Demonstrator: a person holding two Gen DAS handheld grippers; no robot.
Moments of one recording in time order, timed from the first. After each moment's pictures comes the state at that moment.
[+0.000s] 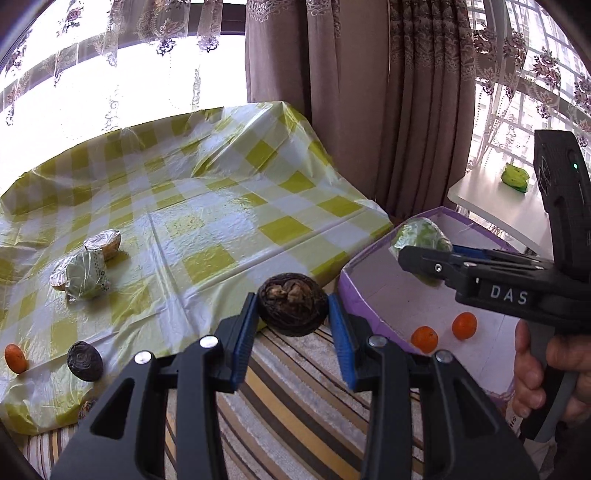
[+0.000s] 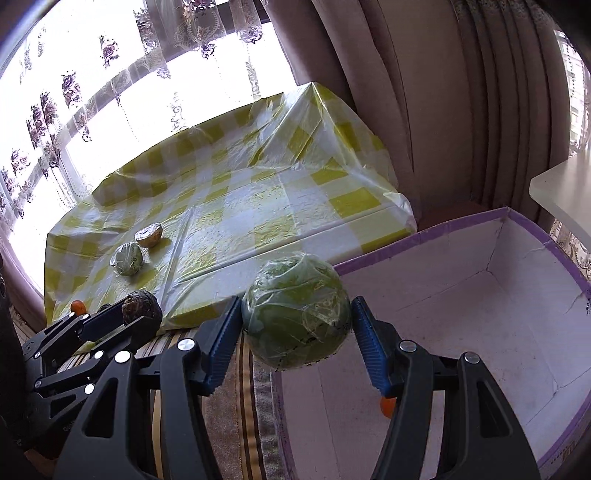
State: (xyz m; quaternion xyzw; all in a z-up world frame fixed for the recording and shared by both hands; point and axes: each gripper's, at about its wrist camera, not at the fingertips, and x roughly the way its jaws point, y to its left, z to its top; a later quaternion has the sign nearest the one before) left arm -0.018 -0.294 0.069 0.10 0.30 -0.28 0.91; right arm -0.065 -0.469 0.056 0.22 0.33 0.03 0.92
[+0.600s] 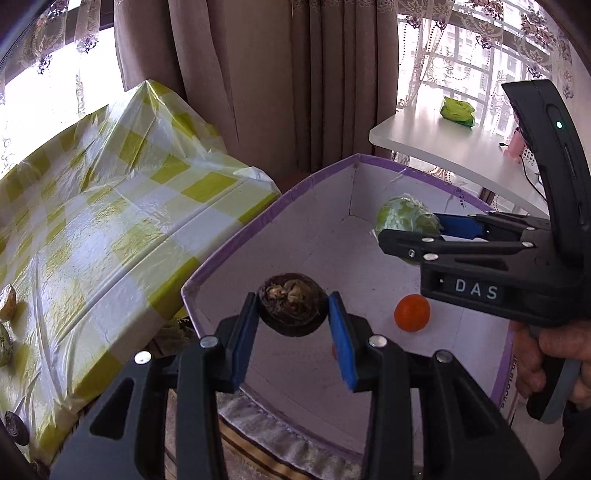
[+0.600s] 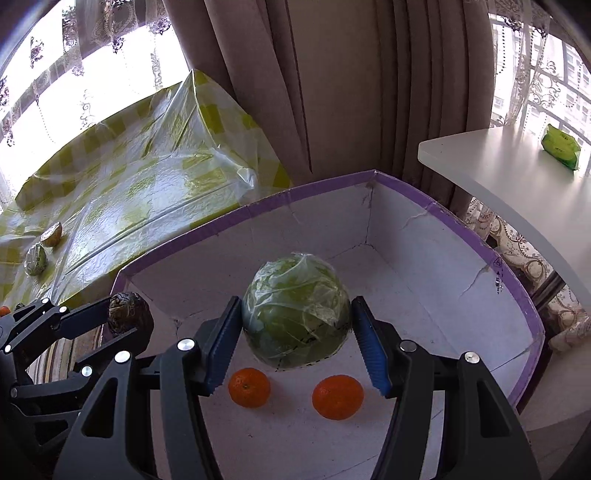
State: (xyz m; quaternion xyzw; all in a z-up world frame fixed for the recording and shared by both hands) left arm -0.020 -0.430 0.024 0.18 0.34 -0.39 0.84; right arm -0.087 -0.558 0.003 0.19 0.39 -0.11 0.89
